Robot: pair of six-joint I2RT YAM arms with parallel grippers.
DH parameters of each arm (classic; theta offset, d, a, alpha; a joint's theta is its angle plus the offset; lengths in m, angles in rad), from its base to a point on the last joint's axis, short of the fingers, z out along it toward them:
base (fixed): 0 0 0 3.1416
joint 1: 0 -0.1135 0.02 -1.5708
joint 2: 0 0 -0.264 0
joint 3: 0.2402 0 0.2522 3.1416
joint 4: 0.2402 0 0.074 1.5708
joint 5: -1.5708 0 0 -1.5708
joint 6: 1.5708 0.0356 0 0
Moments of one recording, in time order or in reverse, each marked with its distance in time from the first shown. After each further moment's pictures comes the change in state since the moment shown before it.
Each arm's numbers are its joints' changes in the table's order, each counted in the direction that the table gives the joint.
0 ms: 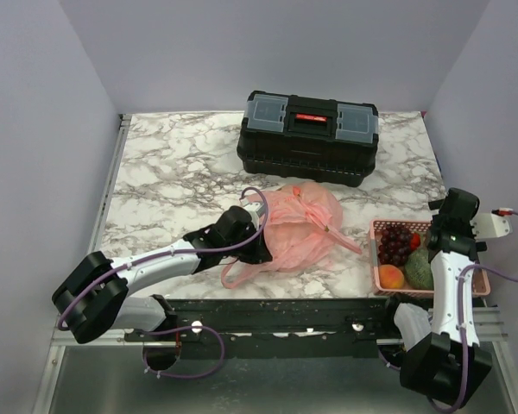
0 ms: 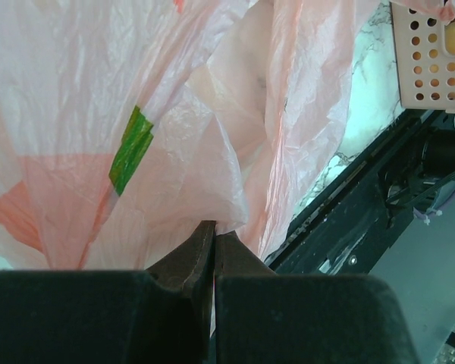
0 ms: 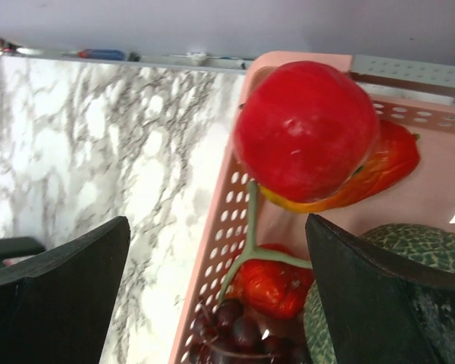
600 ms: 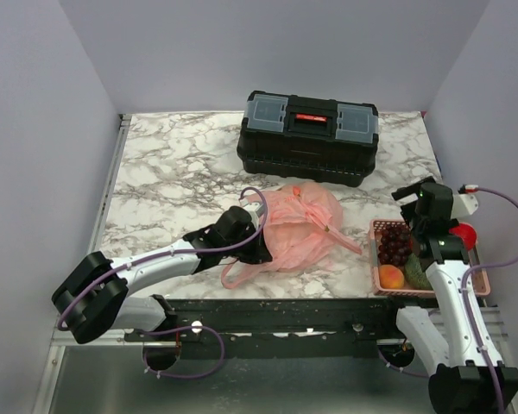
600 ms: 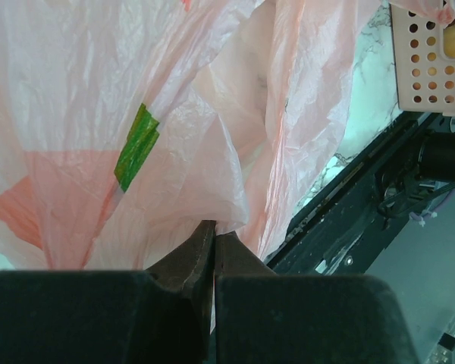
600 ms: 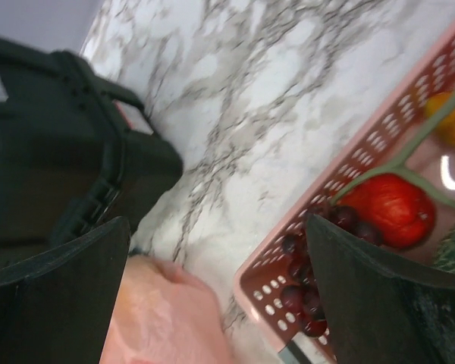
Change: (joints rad) left arm 0.000 0.000 0.002 0.005 0.000 -0.015; right arm -0.333 0.096 0.055 0.037 0.093 -0.003
